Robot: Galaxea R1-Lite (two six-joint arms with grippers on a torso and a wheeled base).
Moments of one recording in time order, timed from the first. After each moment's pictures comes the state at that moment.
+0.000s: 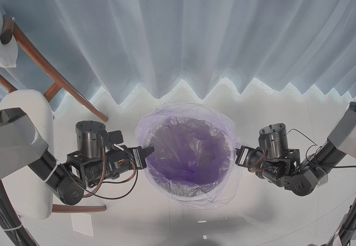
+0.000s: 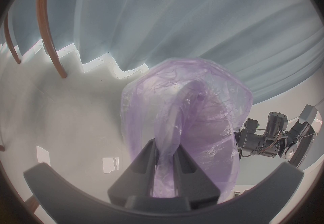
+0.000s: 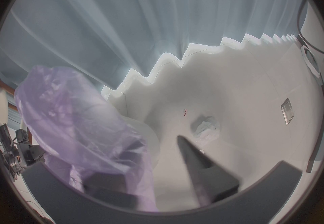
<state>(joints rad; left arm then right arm) -0.44 1.98 -0.58 -1.03 -0.21 -0.47 0.41 1.99 -0.67 -0.74 -0.32 0.61</state>
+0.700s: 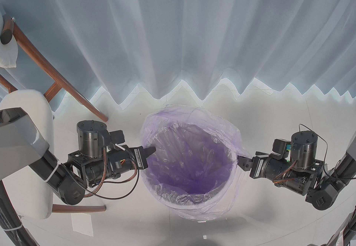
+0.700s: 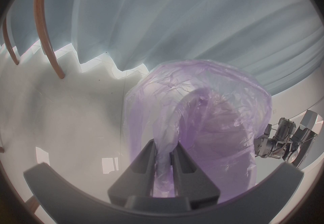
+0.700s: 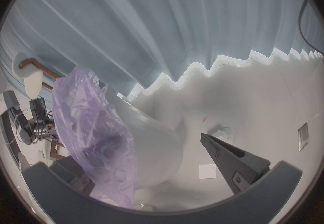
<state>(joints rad) -0.45 1.98 -0.59 -1.03 -0.22 -0.47 0.37 1.85 -0.38 -1.07 -0.04 0.39</state>
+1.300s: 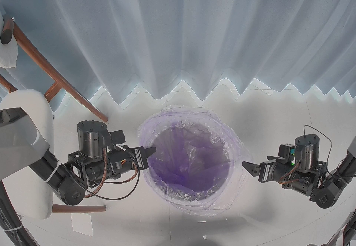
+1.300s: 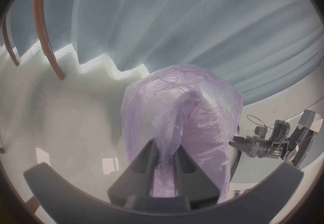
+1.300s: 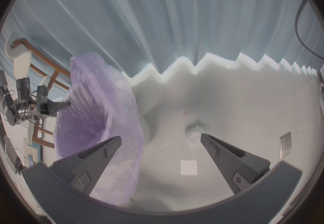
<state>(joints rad) -0.45 1.98 -0.59 -1.03 -0.21 -0.46 0.29 1.85 -0.34 -1.01 -0.07 0.26</state>
